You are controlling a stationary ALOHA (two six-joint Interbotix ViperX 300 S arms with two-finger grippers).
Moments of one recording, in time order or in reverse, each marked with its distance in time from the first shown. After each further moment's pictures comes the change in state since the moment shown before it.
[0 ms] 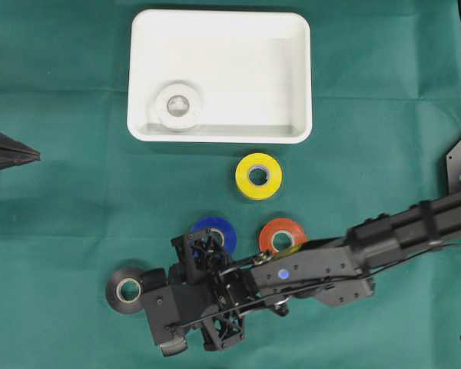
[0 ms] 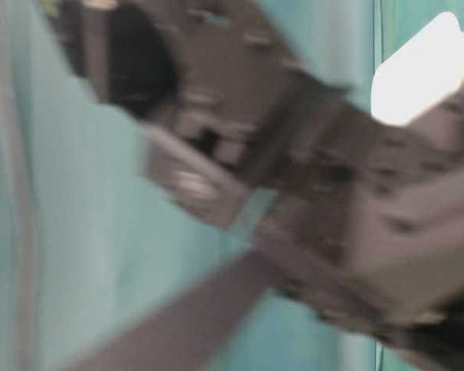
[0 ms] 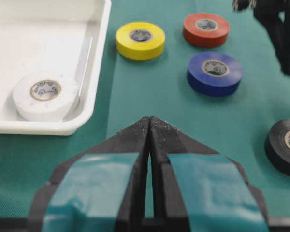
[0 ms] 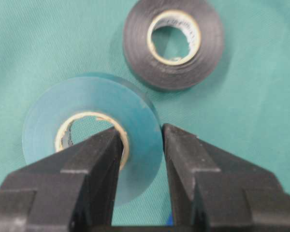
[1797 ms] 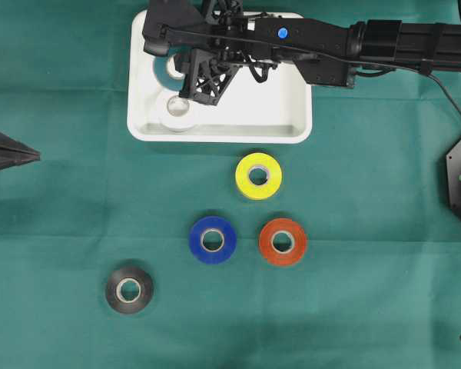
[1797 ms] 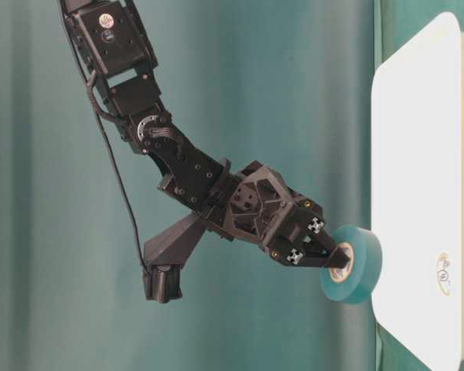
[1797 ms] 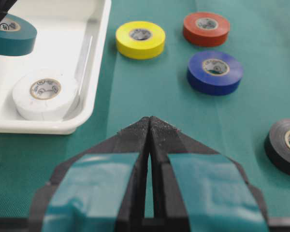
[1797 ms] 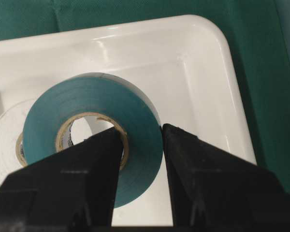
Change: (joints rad) left arm 0.000 0.002 0.002 0.000 0.000 0.000; right arm -0.606 -0.067 0.006 -0.169 0.029 0.005
